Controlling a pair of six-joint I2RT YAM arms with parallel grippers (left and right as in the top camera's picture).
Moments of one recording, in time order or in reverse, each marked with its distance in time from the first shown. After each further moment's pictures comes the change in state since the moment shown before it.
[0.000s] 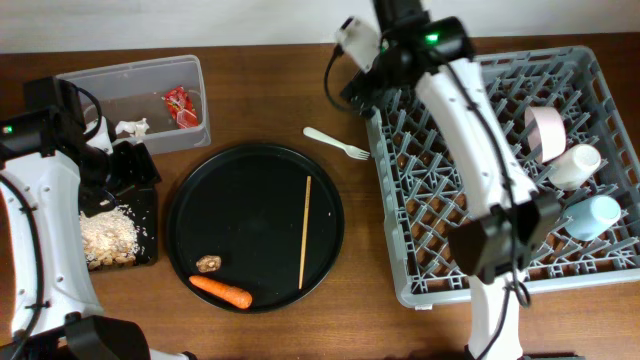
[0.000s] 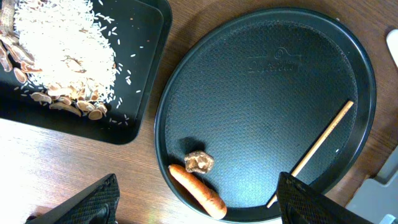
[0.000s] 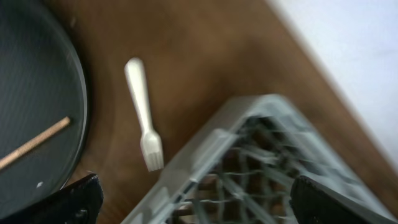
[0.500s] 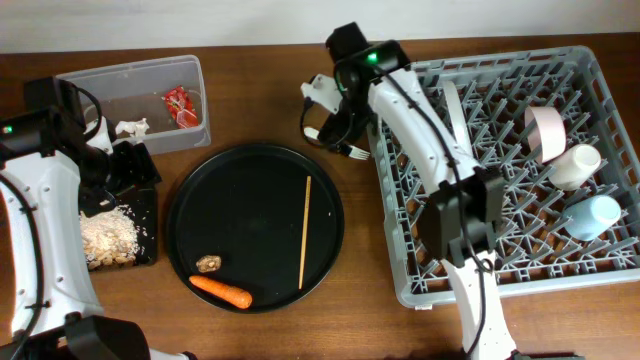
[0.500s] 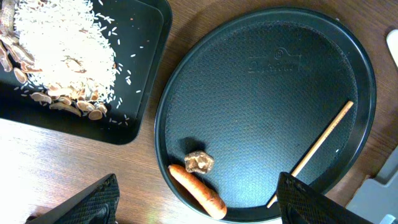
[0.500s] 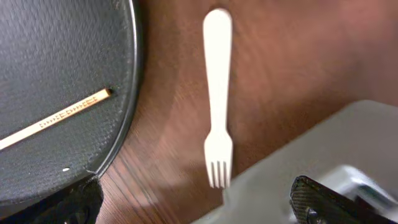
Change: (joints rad) left arm 0.000 0.000 0.000 0.000 0.000 0.000; right arm 0.074 0.185 -0.008 -0.076 -0.047 -0.059
